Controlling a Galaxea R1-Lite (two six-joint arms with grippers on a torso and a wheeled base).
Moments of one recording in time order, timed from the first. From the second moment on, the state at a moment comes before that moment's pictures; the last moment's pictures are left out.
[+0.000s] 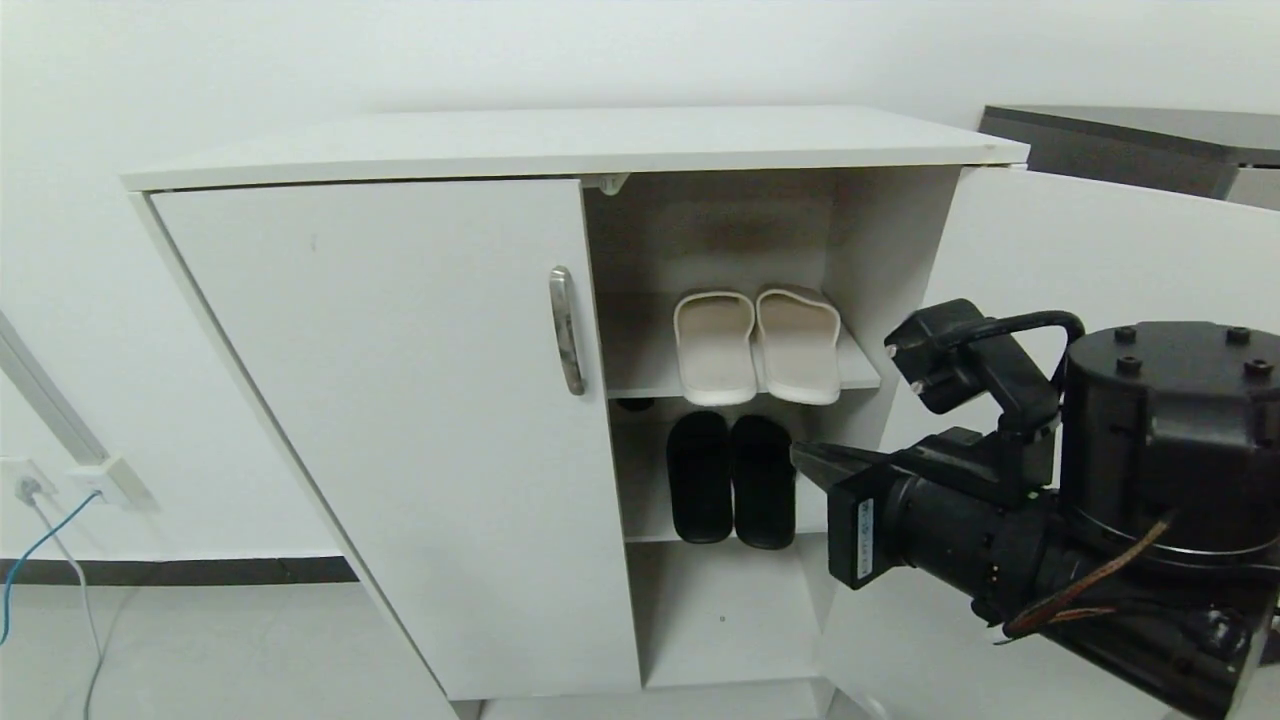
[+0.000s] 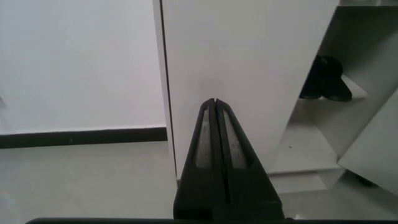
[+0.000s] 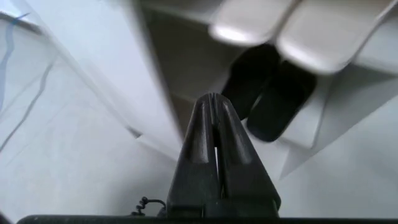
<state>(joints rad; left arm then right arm) 0.00 0.00 0.00 0.00 0.01 -0.02 0.94 1.53 -0.82 -0.50 -0.36 0.14</state>
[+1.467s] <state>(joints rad) 0.00 0.00 0.00 0.00 0.01 -0.02 0.93 1.57 -0.78 -0.50 -0.36 0.12</state>
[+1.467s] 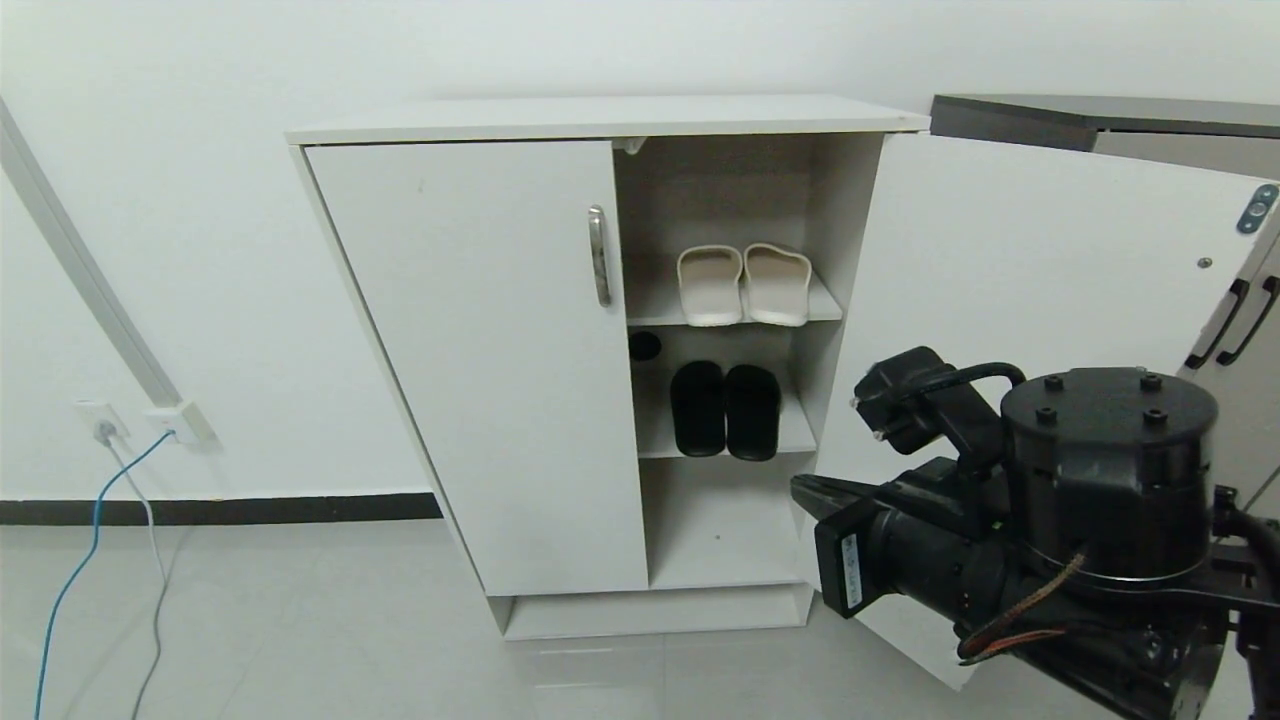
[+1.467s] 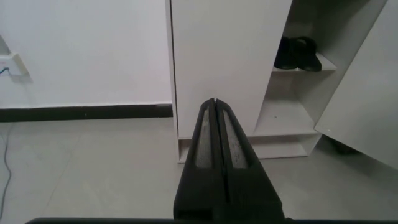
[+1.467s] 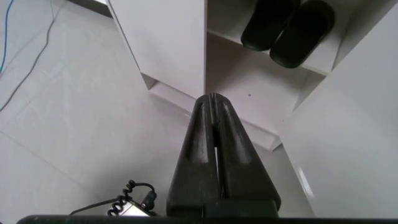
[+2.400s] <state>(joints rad) 0.00 0.00 0.00 0.00 0.01 -0.02 0.93 1.58 -0.77 -0.50 -0.36 0.12</state>
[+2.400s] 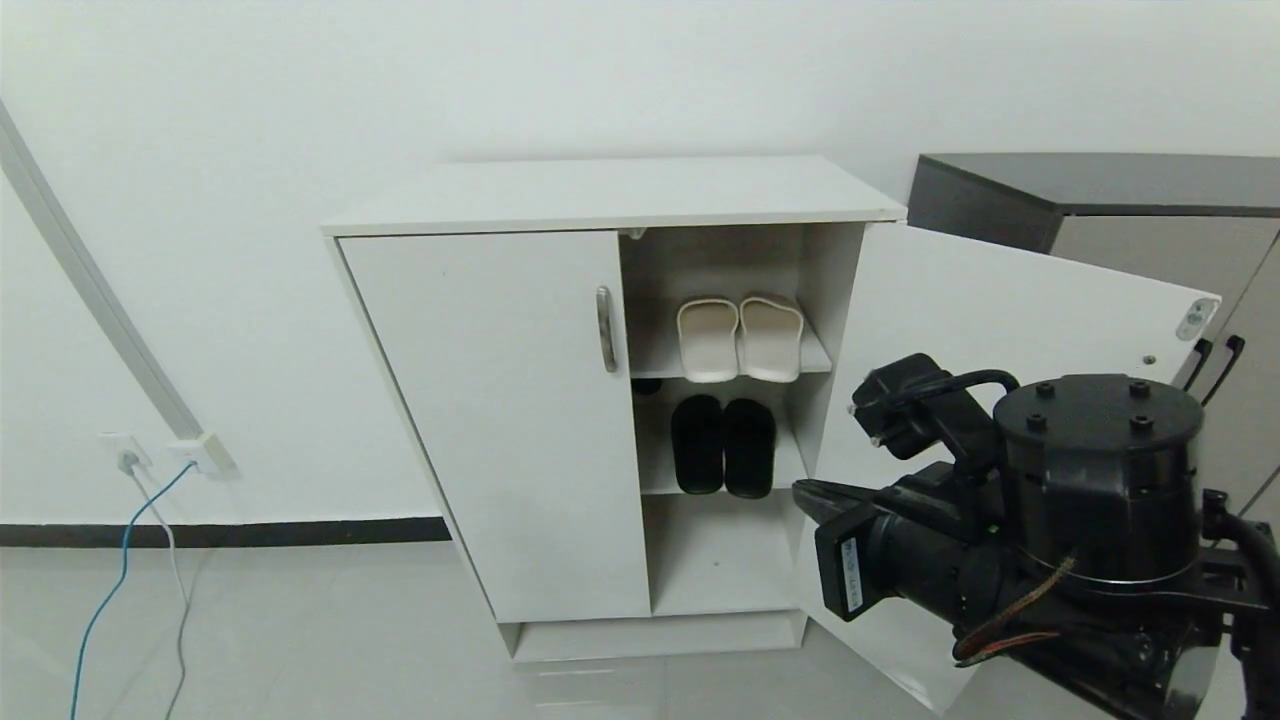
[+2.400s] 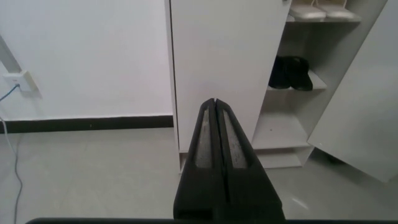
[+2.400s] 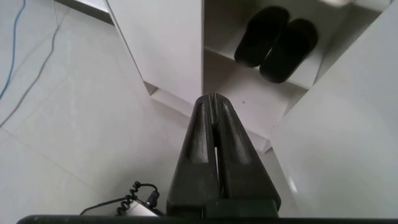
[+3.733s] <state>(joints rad) 0.00 0.00 0.00 0.00 0.01 -0.02 0.91 1.59 -0.77 -0.50 -0.36 0.12</state>
